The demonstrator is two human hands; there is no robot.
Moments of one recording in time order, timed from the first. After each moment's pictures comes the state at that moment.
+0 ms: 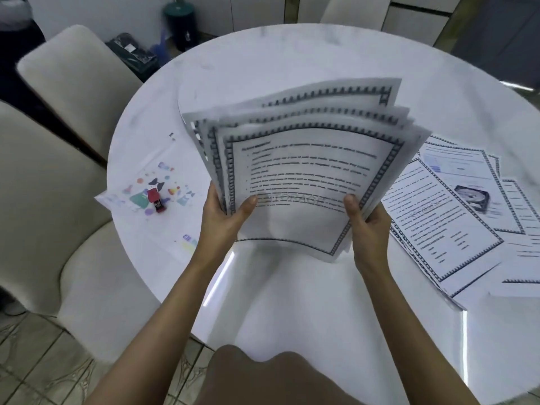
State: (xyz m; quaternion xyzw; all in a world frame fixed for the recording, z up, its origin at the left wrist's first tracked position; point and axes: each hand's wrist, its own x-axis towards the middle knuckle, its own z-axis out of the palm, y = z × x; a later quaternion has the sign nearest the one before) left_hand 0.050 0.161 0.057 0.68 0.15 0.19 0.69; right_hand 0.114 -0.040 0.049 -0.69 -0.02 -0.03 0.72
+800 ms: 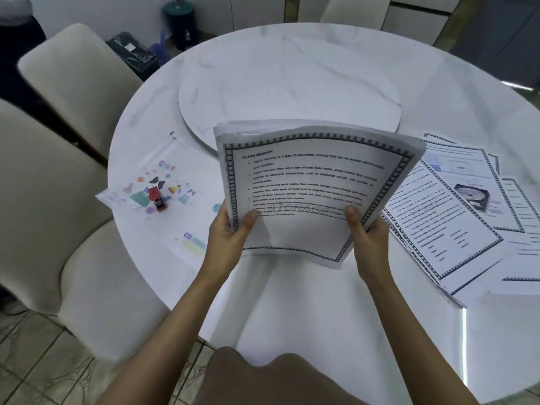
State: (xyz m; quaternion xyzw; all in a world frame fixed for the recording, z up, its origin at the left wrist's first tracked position) left_hand 0.032 0.151 0.036 0.71 0.17 0.16 0.66; right_hand 0.103 -0.050 0.037 -0.71 -0.06 0.00 0.71
